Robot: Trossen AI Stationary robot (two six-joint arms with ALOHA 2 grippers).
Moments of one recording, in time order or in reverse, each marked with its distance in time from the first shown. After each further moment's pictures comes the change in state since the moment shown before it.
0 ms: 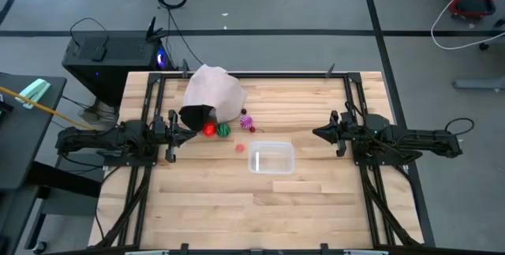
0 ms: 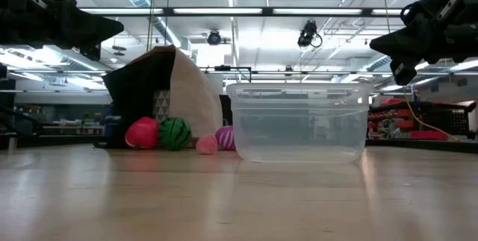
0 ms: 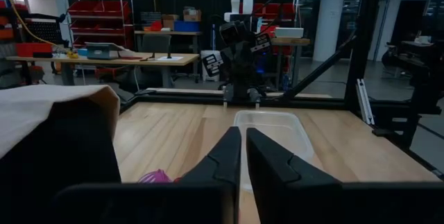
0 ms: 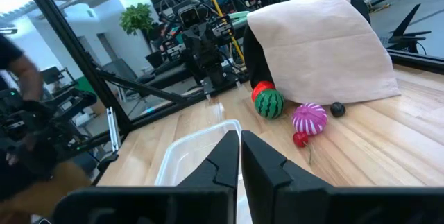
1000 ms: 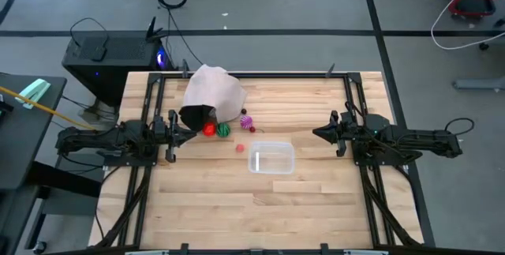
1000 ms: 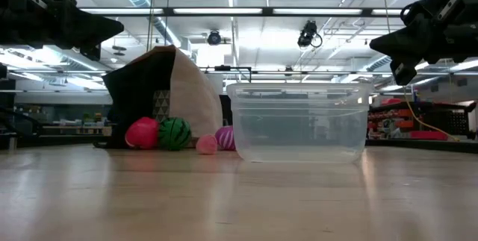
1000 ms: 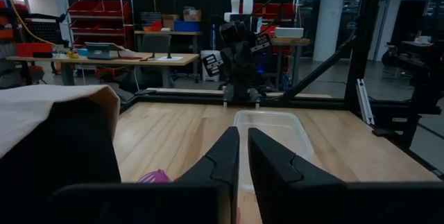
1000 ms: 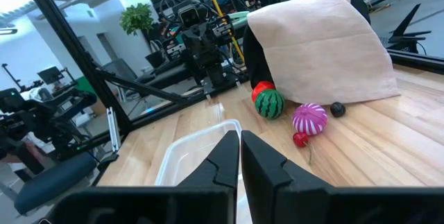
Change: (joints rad) left arm 0.000 0.000 0.000 0.000 0.000 0.000; right arm 0.000 0.000 0.000 0.000 0.000 0.000
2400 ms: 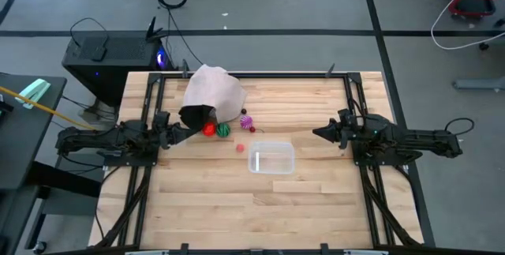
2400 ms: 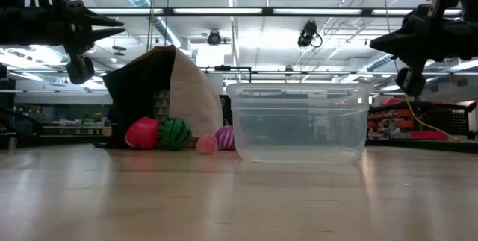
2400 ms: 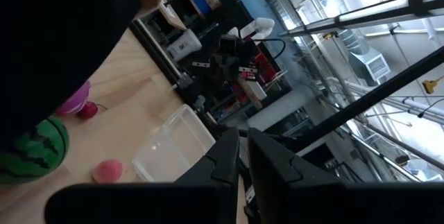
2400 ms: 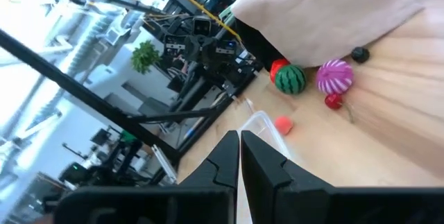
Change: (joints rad) left arm 0.000 0.000 0.000 0.008 -0.039 -0.935; right arm -0.001 0.000 0.000 0.001 0.001 0.478
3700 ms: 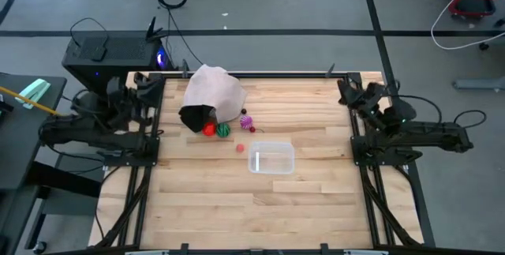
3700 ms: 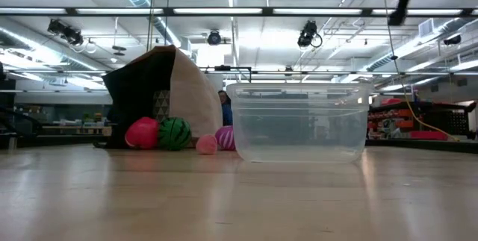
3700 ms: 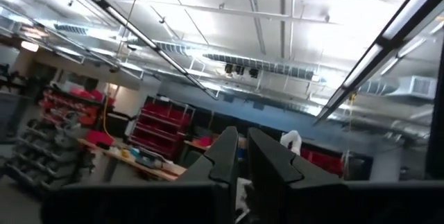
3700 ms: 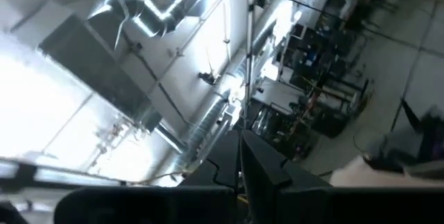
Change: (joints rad) left arm 0.000 0.438 0.629 0.305 -0.270 0.872; right arm -0.002 0.262 0.281 0.529 0.503 0.011
